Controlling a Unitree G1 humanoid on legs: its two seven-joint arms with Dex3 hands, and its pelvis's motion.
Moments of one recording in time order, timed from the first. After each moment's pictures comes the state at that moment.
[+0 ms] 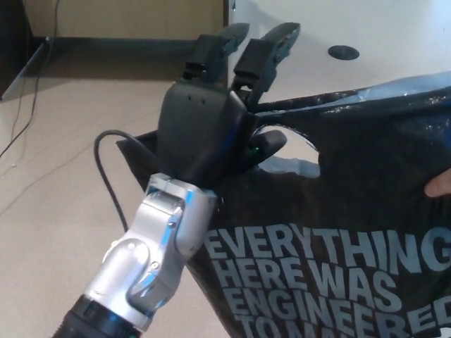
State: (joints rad) left_arm -0.69 0.19 -0.38 0.16 0.93 -0.06 0.48; right_arm -0.20 -0.47 0.23 1.22 -0.35 -0.28 0.04
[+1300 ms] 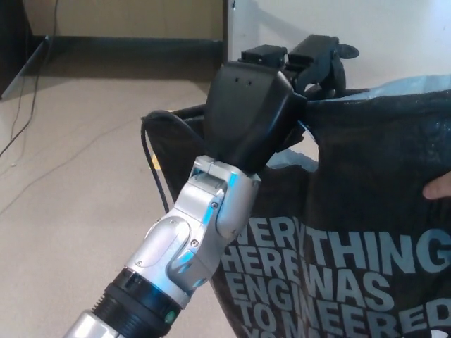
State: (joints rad) left_arm -0.80 0.10 -0.41 0.27 0.86 -0.10 0.52; right_arm -0.20 -0.47 0.23 1.21 -0.35 -0.28 0.03
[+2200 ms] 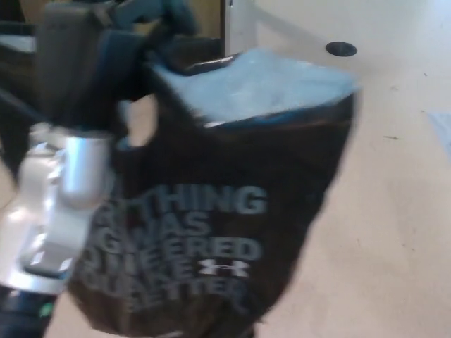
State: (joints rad) left_arm -0.65 0.42 -0.05 -0.01 0.68 -0.19 0.41; right_arm -0.20 -0.47 0.23 1.21 -0.35 -0.29 0.04
